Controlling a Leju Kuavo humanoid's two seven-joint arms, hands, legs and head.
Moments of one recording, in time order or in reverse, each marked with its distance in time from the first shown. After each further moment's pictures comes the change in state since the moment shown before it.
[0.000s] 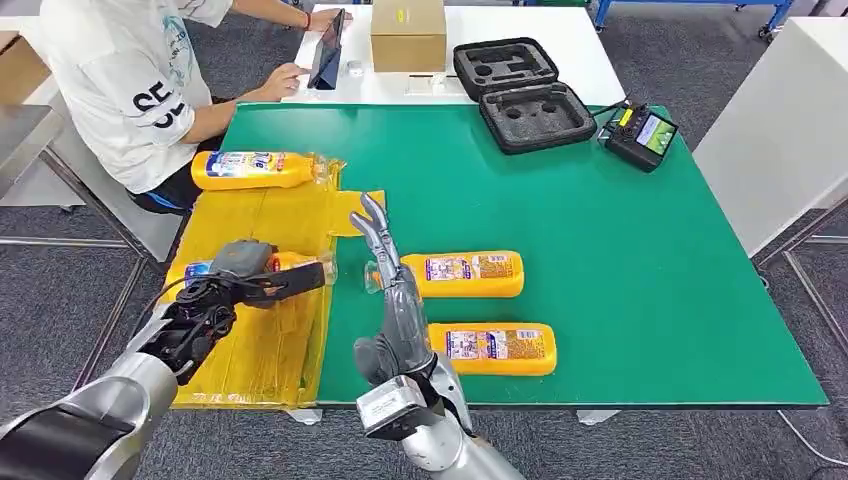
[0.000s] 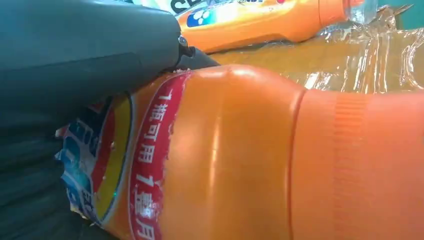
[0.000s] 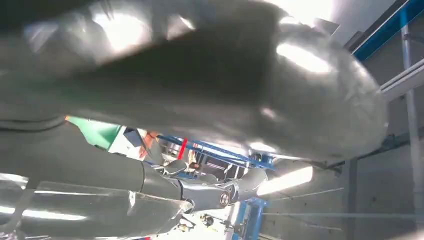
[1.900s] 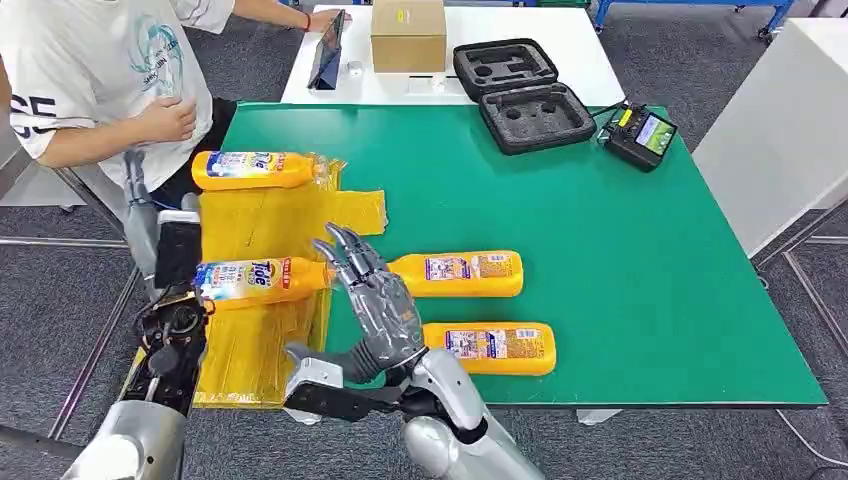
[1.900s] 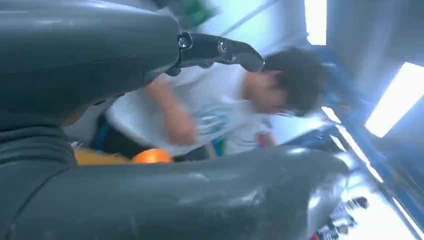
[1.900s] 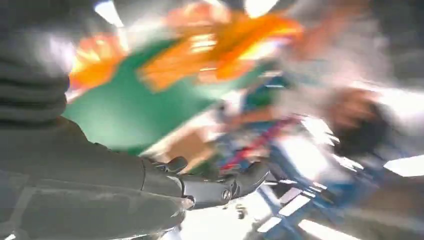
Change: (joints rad) left arm 0.279 -0.100 0.457 -0.536 0.709 0.518 -0.552; right arm -0.023 -0.068 -0.023 0.050 0.634 0.130 0.543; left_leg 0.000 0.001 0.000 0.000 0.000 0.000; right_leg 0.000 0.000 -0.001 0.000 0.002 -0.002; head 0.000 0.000
